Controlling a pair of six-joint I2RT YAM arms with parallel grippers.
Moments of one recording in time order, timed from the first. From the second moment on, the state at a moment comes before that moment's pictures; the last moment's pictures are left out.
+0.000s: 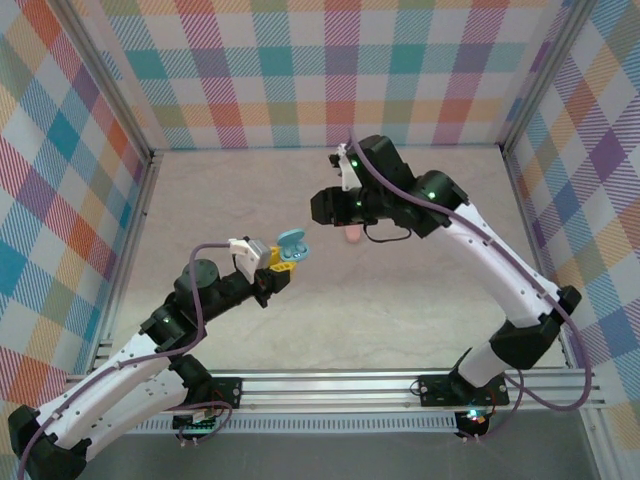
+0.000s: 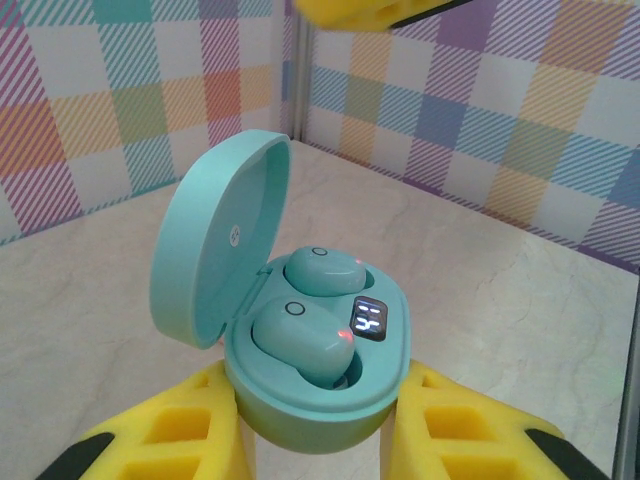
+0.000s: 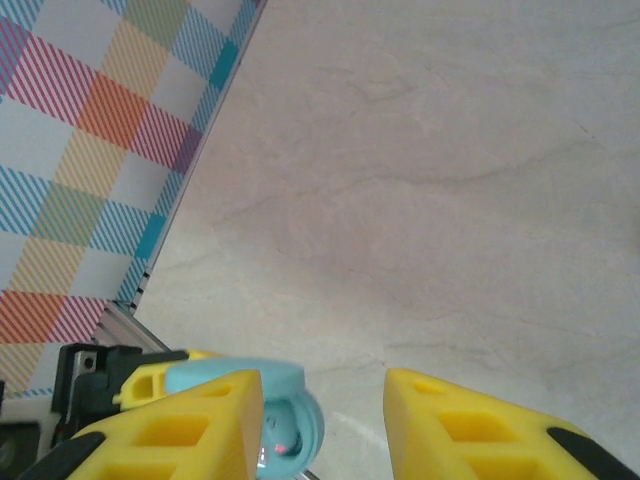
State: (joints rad) left arm -0.72 0.65 0.56 -0.03 0.18 -0.05; right arm 0.82 1.57 1.89 -1.04 -0.16 0.56
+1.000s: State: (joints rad) left arm -0.74 0.65 0.61 -0.09 0.16 -0.06; right arm 0.78 1.39 1.50 -0.83 -0.47 0.67
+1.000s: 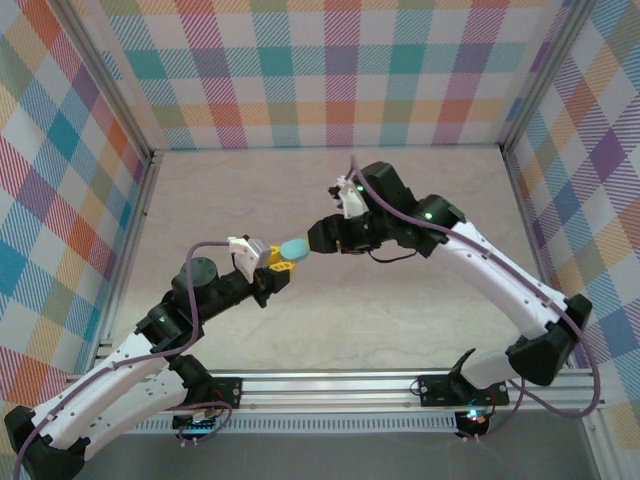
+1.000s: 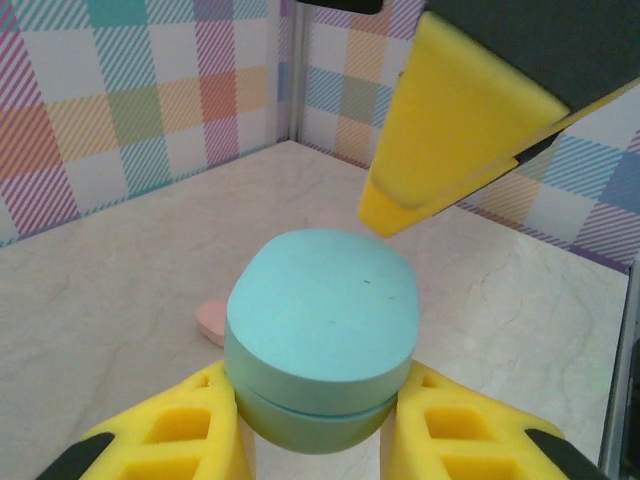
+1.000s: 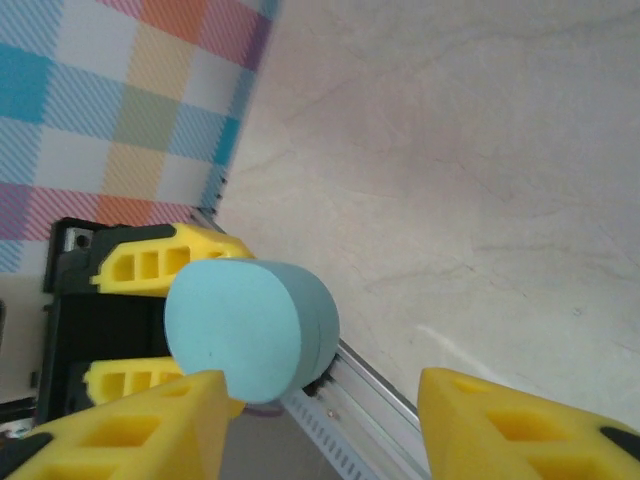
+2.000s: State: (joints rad) left arm -0.74 0.77 0.65 0.08 0.21 -0.19; right arm 0.68 1.37 1.19 -0.15 -0.90 1.15
